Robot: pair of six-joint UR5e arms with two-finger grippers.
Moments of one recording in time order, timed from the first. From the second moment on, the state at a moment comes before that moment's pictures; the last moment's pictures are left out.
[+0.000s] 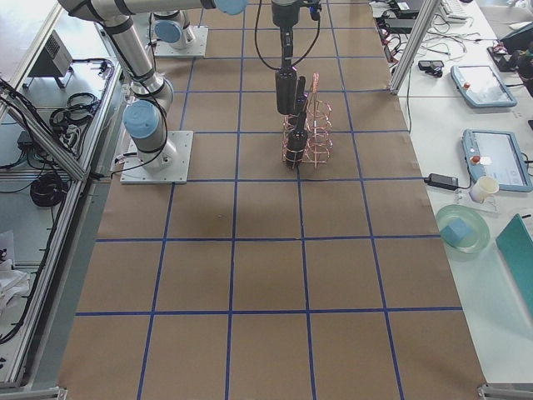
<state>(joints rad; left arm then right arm) -1.59 -1.59 -1.58 -1.49 1.60 -0.15 1.47 -1.63 1.51 -1.56 -1.59 -0.13</state>
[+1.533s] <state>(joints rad) -1.60 -1.57 -1.58 -1.49 1.58 -0.15 1.47 -1.51 1.51 -1.65 -1.60 -0.15</state>
